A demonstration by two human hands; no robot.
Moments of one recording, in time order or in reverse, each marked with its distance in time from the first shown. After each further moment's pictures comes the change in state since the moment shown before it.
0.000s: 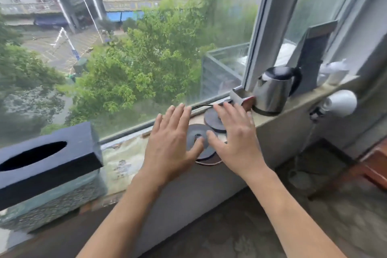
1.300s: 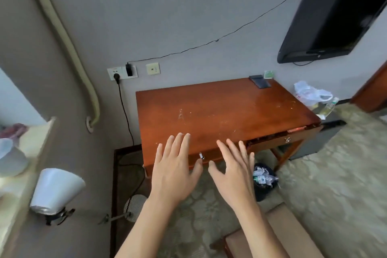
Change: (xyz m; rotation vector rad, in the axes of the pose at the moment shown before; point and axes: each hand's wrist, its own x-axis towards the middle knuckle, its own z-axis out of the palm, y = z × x) left_hand 0.254 0.667 0.362 -0.472 -0.465 1.094; right_hand -0.144 0.531 -0.313 -0.503 0.610 1.347
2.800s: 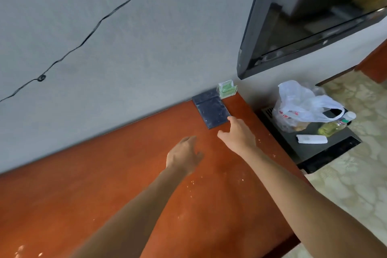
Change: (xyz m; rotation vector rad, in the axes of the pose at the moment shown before) left_hand 0.740 0.270 0.481 -0.090 -0.640 -0.115; right_hand 0.769 0.565 0.028 -0.089 -0.338 0.427
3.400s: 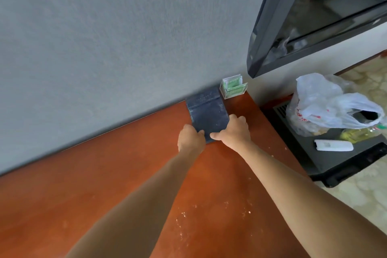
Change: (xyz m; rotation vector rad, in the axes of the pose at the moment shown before) left_hand 0.176 0.012 0.056 -0.485 0.083 -0.442; right_hand 0.135 0.021 0.064 0.086 -0.072 0.135
